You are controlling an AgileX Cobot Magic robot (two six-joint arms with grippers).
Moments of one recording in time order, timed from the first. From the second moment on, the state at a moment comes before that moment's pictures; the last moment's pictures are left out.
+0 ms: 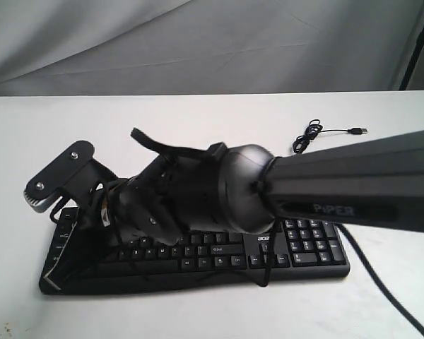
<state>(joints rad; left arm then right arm) -0.18 0.00 0.00 0.04 0.26 -0.02 1.01 2.05 -1.39 -0.01 0.26 -0.05</state>
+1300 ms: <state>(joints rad) -0.18 0.00 0.00 0.04 0.26 -0.02 1.01 2.17 -1.39 -0.01 0.09 -0.11</state>
